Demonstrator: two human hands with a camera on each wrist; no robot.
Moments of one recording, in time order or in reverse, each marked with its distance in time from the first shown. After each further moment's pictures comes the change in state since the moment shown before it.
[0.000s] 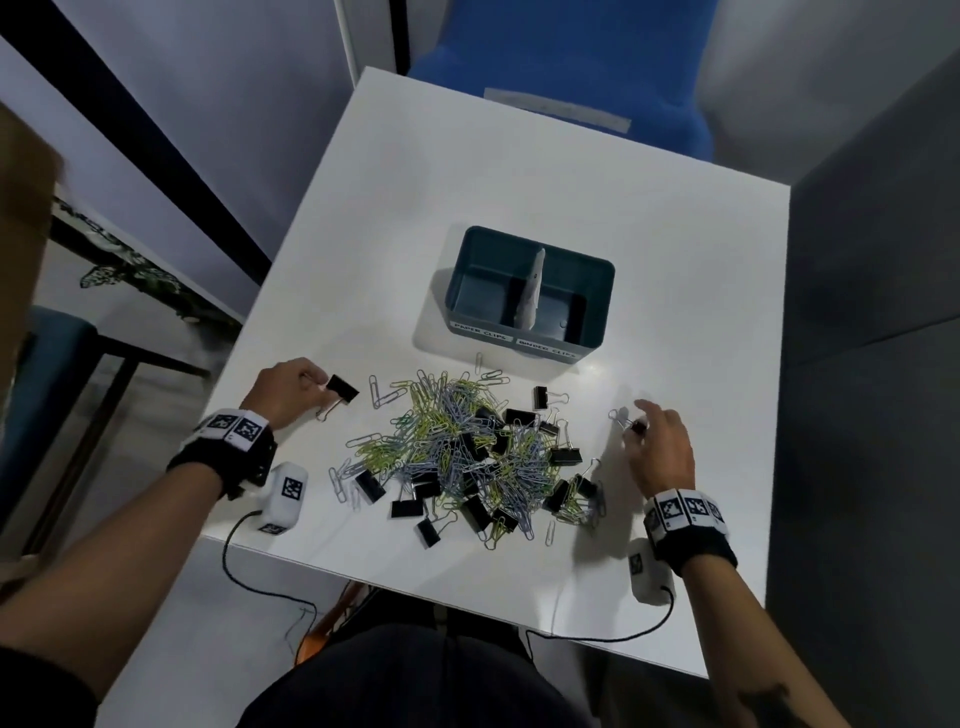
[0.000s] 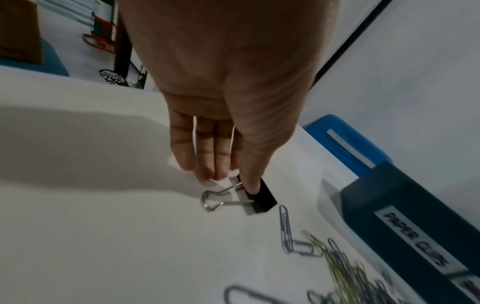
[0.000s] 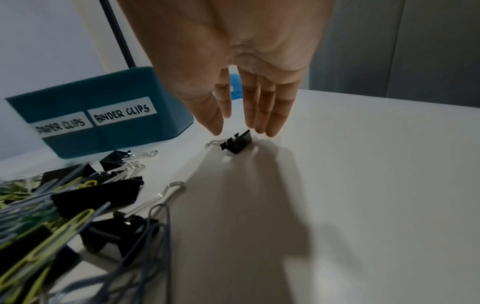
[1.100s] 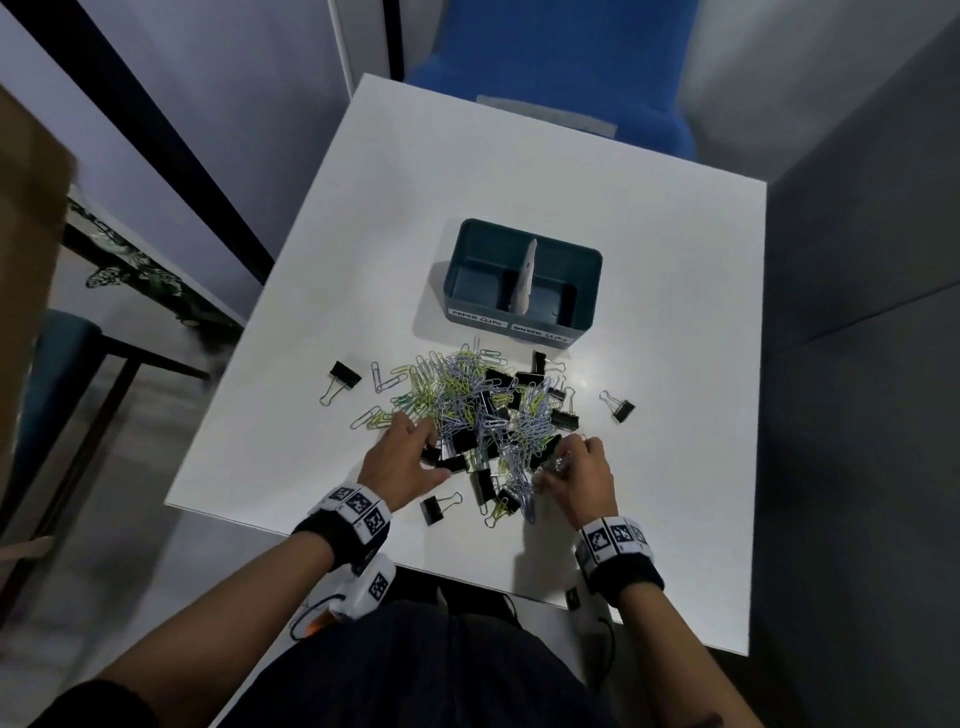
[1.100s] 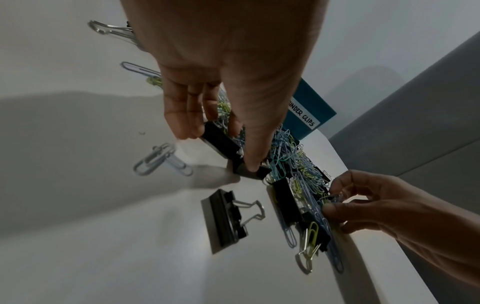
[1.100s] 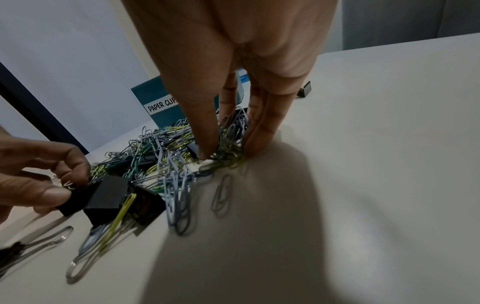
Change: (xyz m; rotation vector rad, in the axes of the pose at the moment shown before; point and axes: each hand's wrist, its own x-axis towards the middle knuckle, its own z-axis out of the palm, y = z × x) left_hand -0.110 0.046 0.125 0.243 -0.111 0.334; right_hand -0.089 -0.042 0.044 0.101 -0.176 -0.093
